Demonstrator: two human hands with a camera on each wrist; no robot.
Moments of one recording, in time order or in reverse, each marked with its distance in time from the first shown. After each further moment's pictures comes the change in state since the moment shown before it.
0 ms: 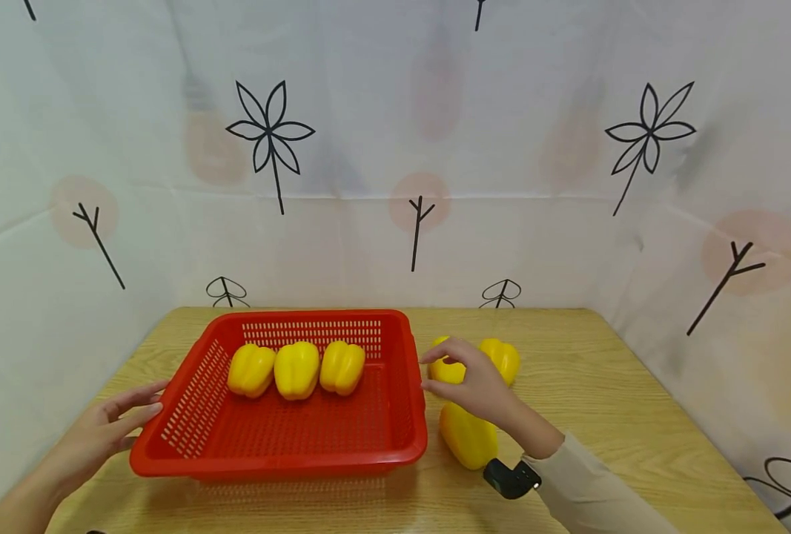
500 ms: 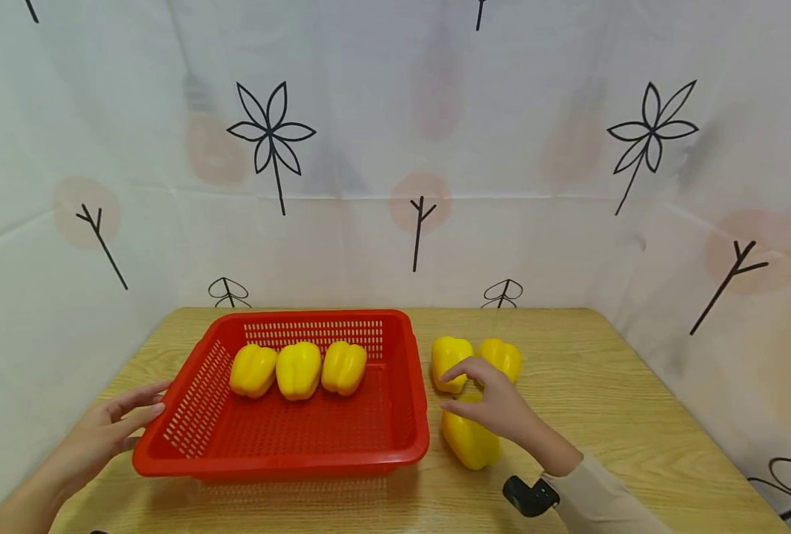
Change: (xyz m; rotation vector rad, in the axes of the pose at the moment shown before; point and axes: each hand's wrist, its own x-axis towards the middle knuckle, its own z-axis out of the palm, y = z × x) left_hand -0.001 0.001 -0.001 -0.004 -0.001 0.010; right_hand -0.029 0.020 0.000 0.022 -0.029 0.105
